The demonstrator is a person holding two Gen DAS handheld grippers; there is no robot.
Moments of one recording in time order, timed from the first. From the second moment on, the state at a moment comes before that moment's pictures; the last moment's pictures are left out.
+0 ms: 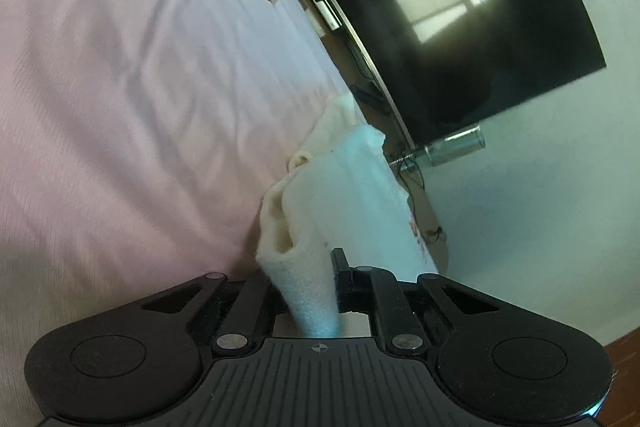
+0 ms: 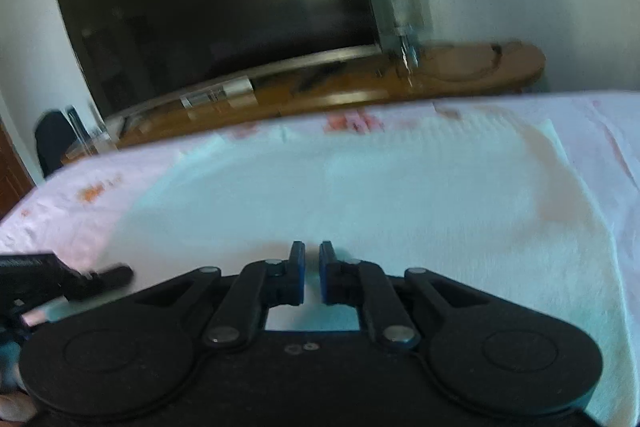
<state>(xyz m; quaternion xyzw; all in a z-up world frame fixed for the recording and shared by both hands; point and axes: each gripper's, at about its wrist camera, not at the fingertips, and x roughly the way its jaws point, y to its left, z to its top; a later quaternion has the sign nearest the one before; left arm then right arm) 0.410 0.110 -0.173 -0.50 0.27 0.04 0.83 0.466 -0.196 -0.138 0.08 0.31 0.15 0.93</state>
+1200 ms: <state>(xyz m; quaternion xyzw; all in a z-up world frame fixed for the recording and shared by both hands) 0.496 -0.003 -0.069 -0.16 0.34 -0.14 0.92 0.412 -0.378 -0.116 0.34 0.23 0.13 0.91</state>
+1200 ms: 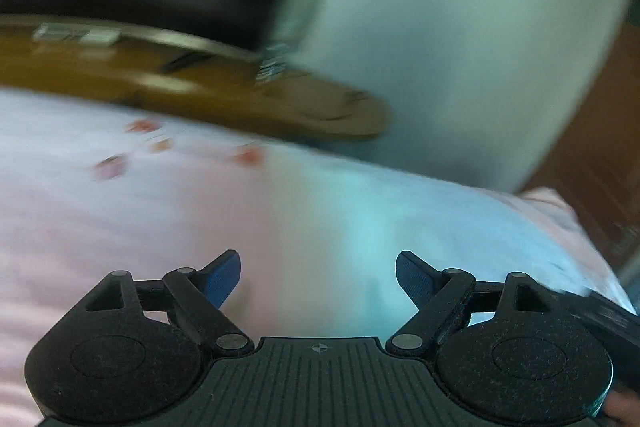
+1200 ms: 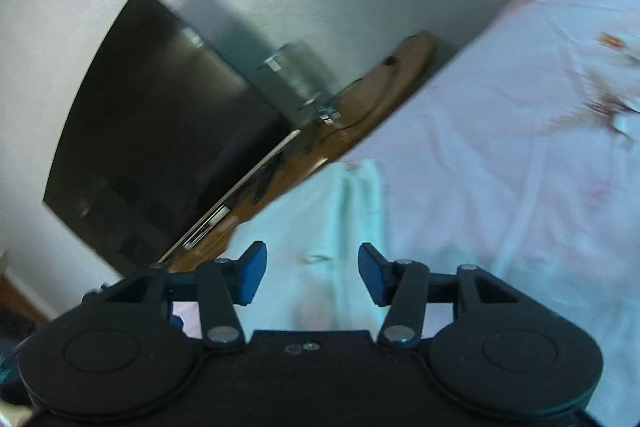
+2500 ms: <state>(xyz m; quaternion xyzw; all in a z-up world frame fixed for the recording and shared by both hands) 0.528 -0.022 -0.101 -0.08 0.41 -0.16 0.90 0.465 -0.346 -0.123 0.23 0.30 0.13 0.91</state>
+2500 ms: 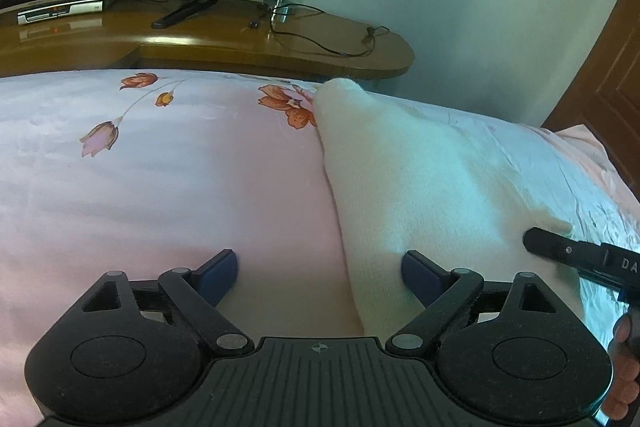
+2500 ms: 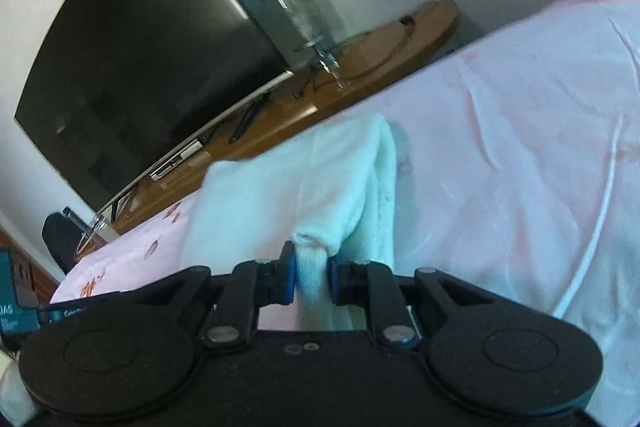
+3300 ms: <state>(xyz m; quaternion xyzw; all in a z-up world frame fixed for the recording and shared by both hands) 0.520 -0.036 -0.099 -0.07 0.41 -0.17 0.89 0.450 -0.354 -0.111 0.22 0.38 0.13 0.89</state>
